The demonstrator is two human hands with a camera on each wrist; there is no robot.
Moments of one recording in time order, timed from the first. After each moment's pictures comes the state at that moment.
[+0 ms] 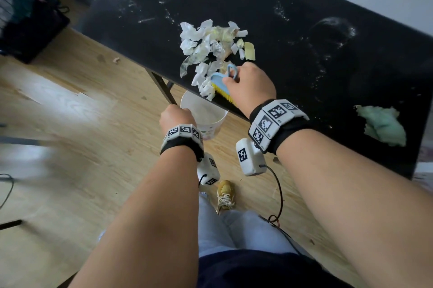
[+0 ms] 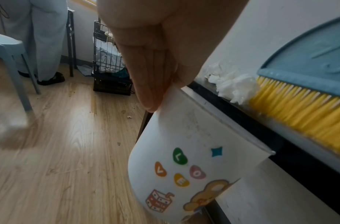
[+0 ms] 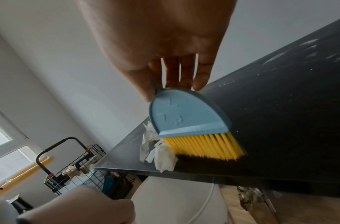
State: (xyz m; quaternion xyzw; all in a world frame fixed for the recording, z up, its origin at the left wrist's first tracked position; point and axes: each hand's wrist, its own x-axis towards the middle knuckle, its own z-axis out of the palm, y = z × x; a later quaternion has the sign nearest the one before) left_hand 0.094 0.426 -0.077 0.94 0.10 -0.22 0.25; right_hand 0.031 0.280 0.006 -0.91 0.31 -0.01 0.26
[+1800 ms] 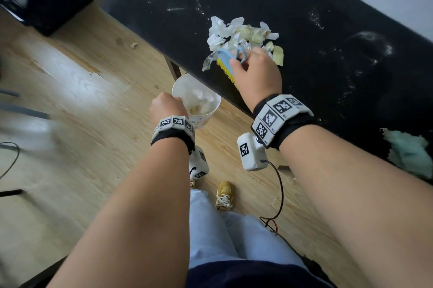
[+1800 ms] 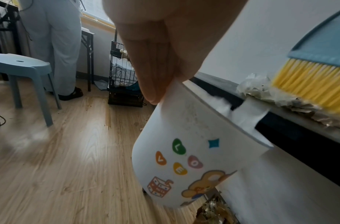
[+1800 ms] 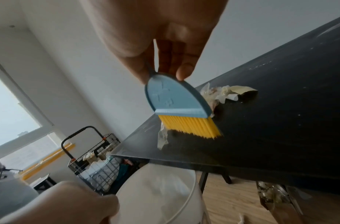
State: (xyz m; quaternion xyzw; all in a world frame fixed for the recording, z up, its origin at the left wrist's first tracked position) left_hand 0.134 0.467 -0.080 0.96 0.13 -0.15 0.21; right_hand 0.076 0.302 -0.003 -0.93 0.23 -0.12 0.27
